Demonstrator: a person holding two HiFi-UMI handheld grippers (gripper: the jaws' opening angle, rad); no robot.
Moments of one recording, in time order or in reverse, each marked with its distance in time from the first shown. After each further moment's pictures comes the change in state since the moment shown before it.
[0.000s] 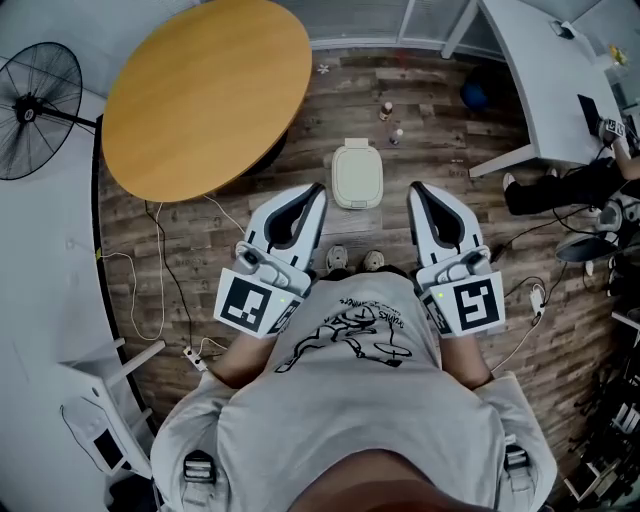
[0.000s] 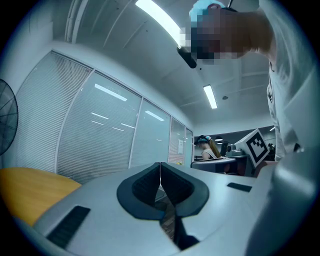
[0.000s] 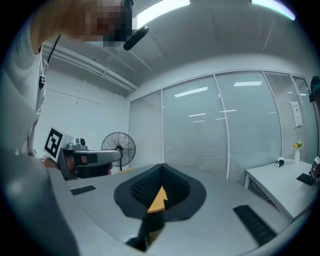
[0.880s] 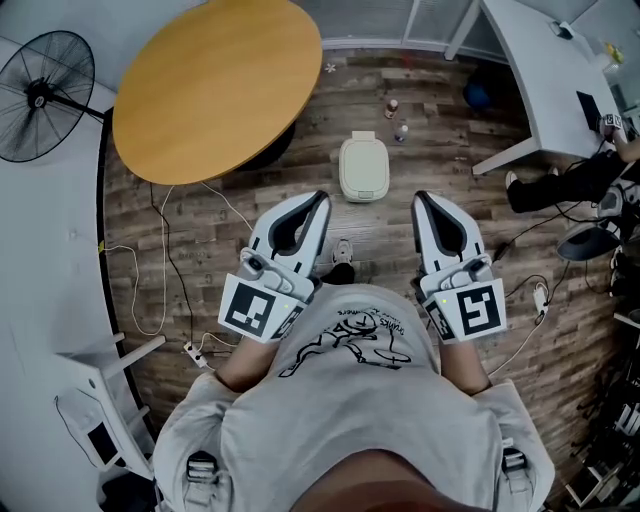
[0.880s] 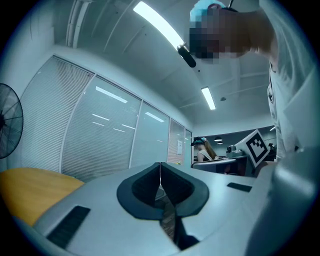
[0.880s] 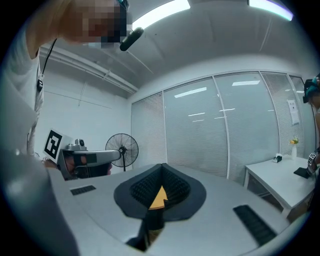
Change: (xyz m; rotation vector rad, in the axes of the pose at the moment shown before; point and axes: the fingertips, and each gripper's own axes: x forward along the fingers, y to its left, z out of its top) left arm -0.072 -0.035 0.005 0.006 -0.005 0.013; right arm -0.054 0.056 -0.006 0.024 -0.001 -0.002
